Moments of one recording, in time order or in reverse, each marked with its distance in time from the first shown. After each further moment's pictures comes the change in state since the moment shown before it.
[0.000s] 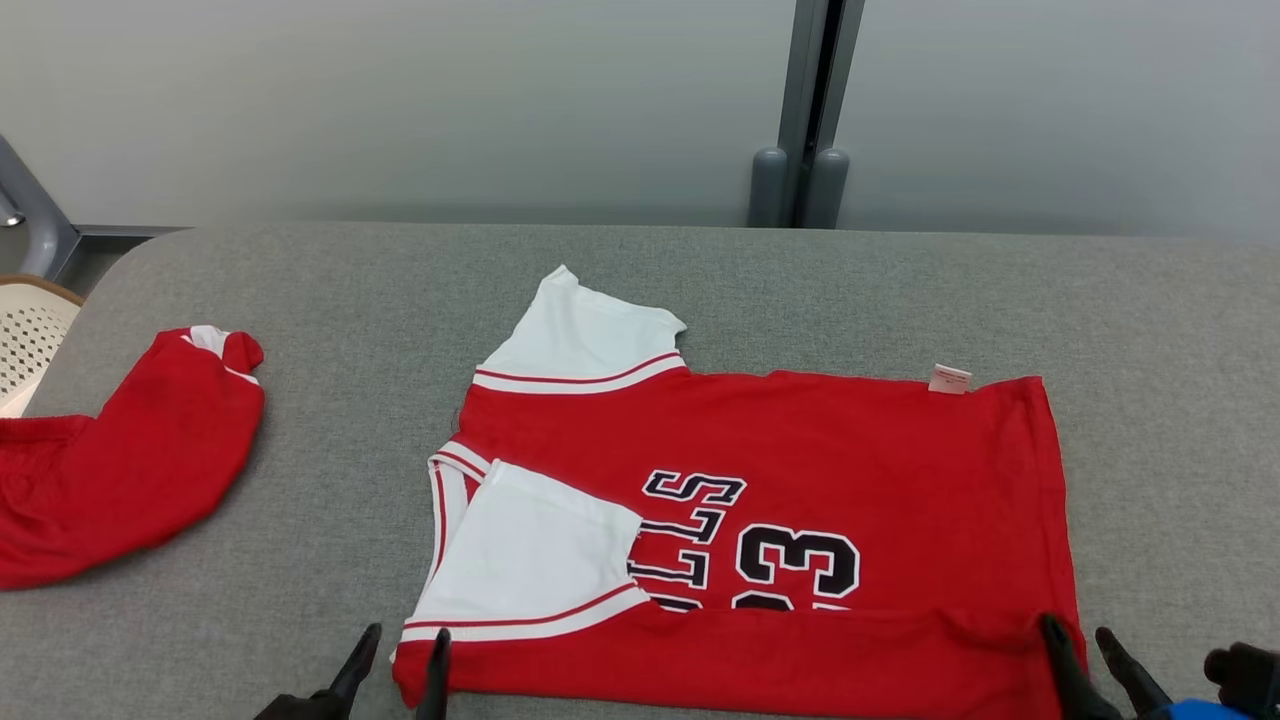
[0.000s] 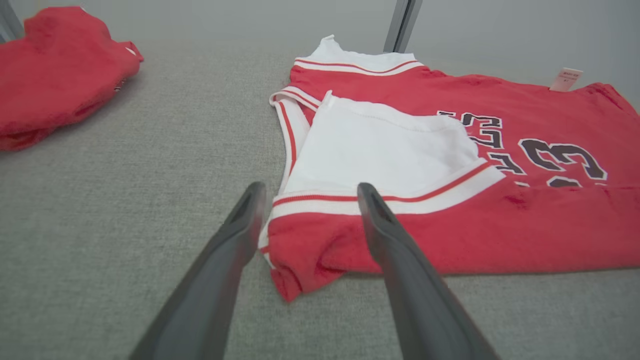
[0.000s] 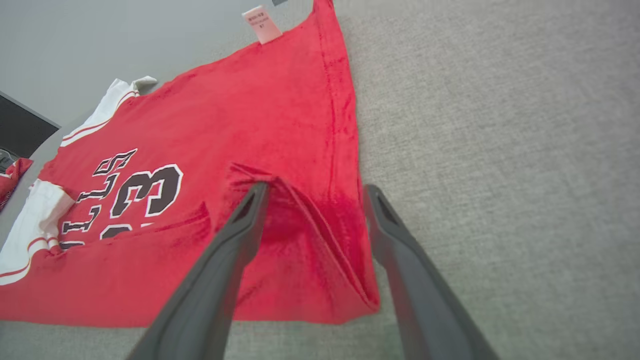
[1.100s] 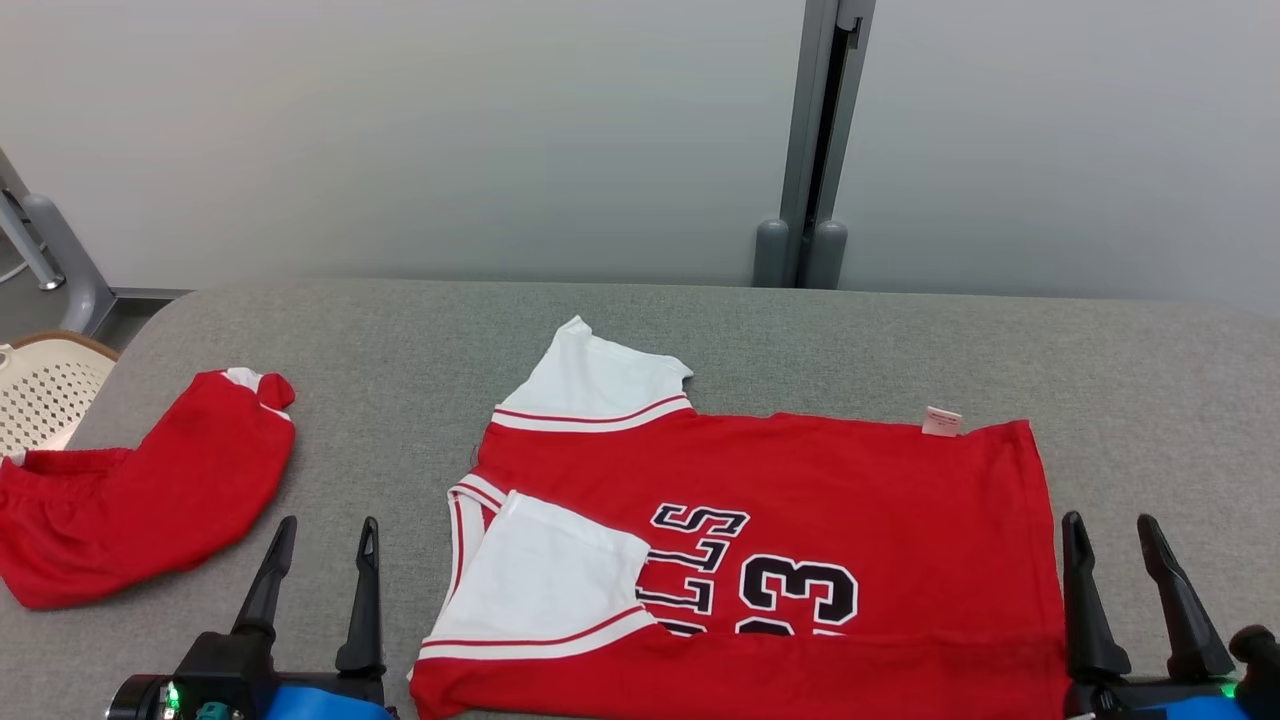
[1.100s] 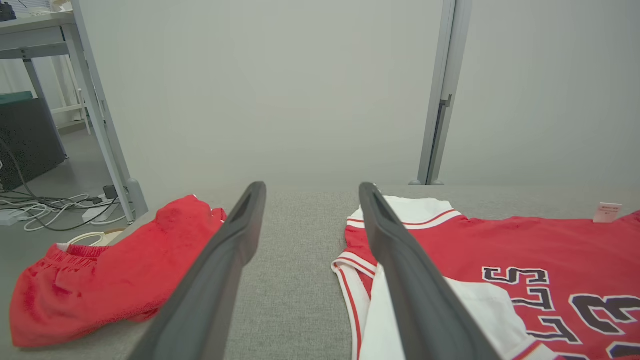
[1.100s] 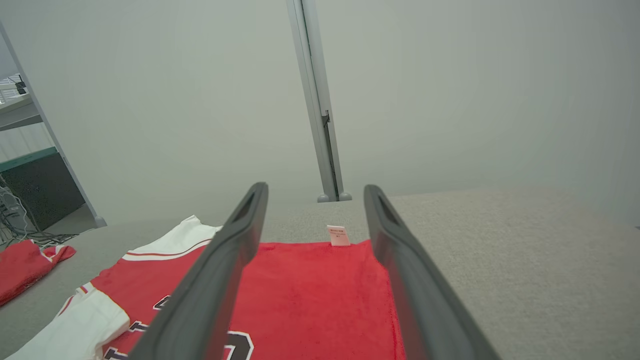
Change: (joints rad) left arm -0.046 -0.087 0.252 -0.147 0.227 -0.023 -0.011; right arm -0.021 0.072 0.001 -0.187 -0.281 0.000 -0.335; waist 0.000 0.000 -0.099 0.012
